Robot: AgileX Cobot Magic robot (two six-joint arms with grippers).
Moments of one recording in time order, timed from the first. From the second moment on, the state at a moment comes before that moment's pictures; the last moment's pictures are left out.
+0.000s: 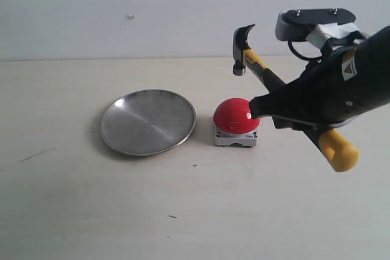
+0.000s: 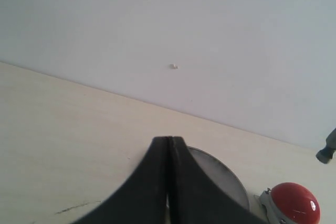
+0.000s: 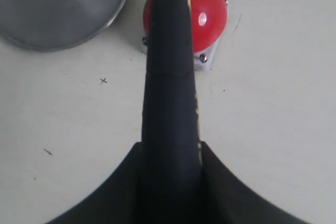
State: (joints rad) left arm 0.05 0.35 -0.19 -1.55 0.22 1.20; right arm 0.41 1.33 -0.90 -0.09 0.64 0.37
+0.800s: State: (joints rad) left arm 0.05 0.35 -0.19 -1.55 0.22 1.20; right arm 0.41 1.55 -1.00 0.02 0.71 0.23
